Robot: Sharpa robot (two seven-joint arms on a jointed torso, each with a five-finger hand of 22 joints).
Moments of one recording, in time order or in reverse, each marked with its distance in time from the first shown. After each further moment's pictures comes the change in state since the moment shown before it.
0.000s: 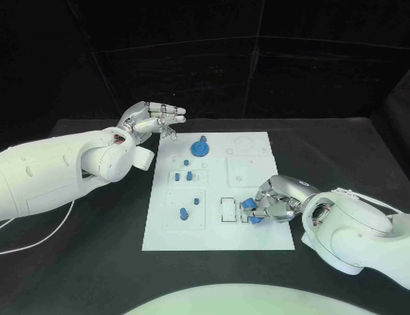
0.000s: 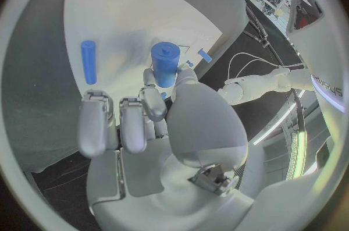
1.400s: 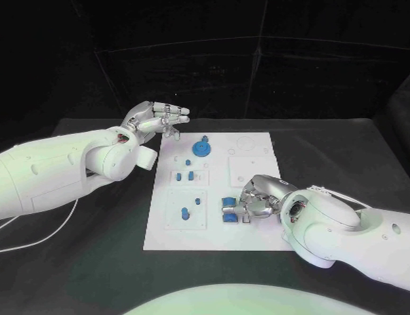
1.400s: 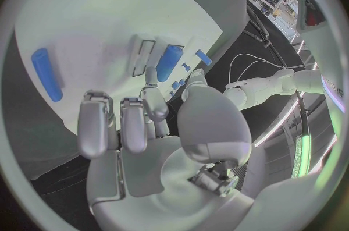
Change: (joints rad) left arm 0.000 0.006 0.000 -0.001 0.000 0.004 -0.002; left_hand 0.000 0.000 0.000 0.000 0.000 0.000 0.000 0.000 0.000 0.000 0.000 0.000 0.000 0.000 0.000 0.000 -0.001 0.000 0.000 0.000 0.000 -0.001; right arm 0.000 0.145 0.000 -0.079 0.000 0.007 -0.063; right_hand -0.250 -0.059 -0.058 0.002 -0.376 0.008 -0.008 0.024 0.052 0.021 -0.014 -0.023 0.019 0.000 -0.007 0.007 0.000 0.000 0.007 -0.007 0.004 0.006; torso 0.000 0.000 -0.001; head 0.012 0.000
